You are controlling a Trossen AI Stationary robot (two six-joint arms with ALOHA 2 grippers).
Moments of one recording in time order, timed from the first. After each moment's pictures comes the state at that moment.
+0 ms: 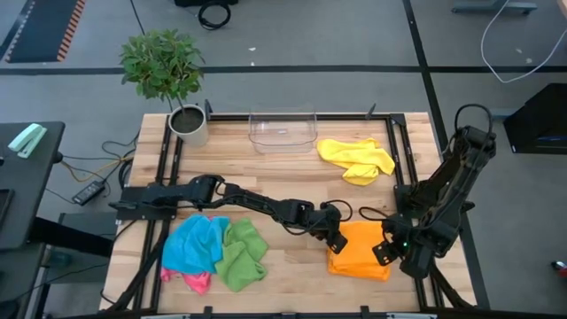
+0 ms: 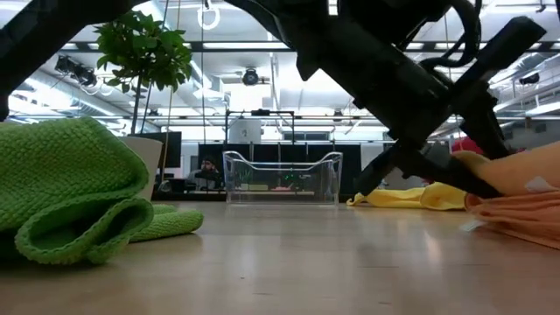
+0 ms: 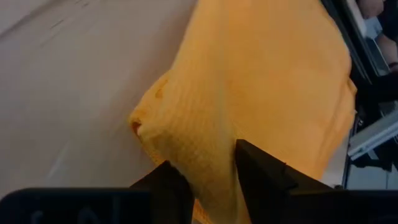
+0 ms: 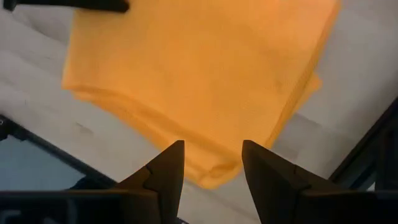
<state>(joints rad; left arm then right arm) -0.19 2.47 1.97 -0.22 0.03 -0.94 1.02 1.28 0.92 -1.02 0.19 2.20</state>
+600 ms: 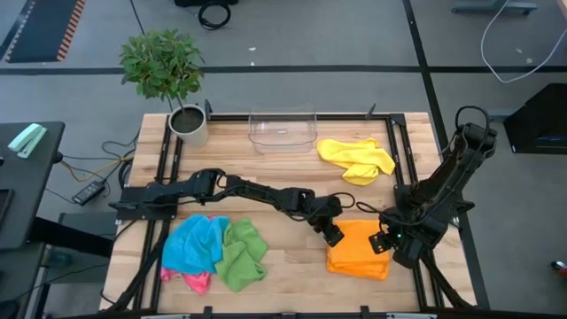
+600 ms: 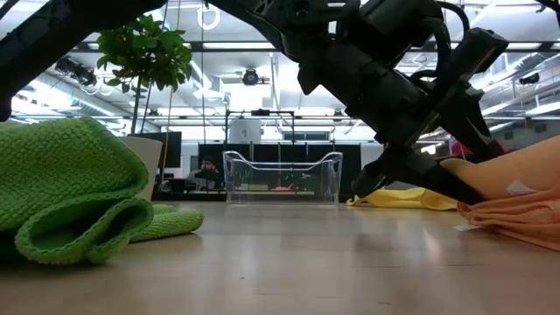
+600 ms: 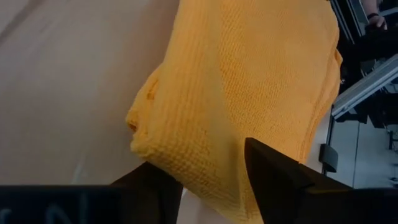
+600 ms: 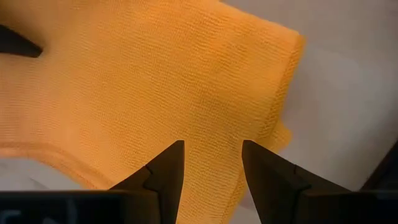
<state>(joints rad) -0.12 2.47 1.97 -0.26 0.27 -0.83 0.98 1.22 0.68 -0.88 0.22 2.22</state>
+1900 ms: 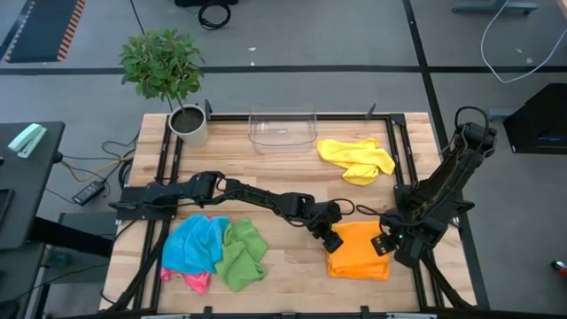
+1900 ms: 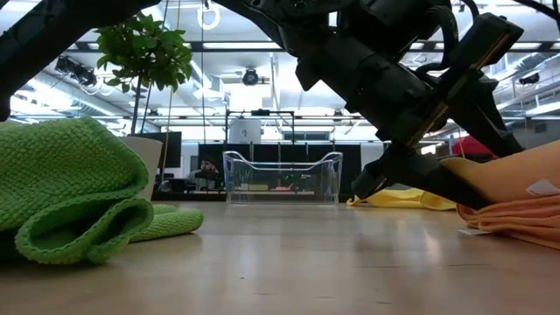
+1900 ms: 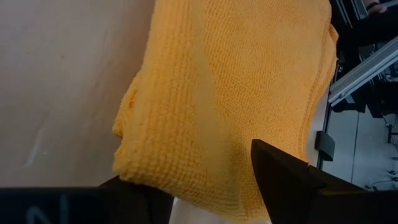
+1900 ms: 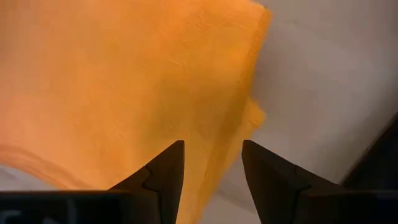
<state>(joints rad) -0.15 2.47 1.97 -0.27 0.27 -0.84 1.00 1.20 0.63 -0.84 0.15 2.20</state>
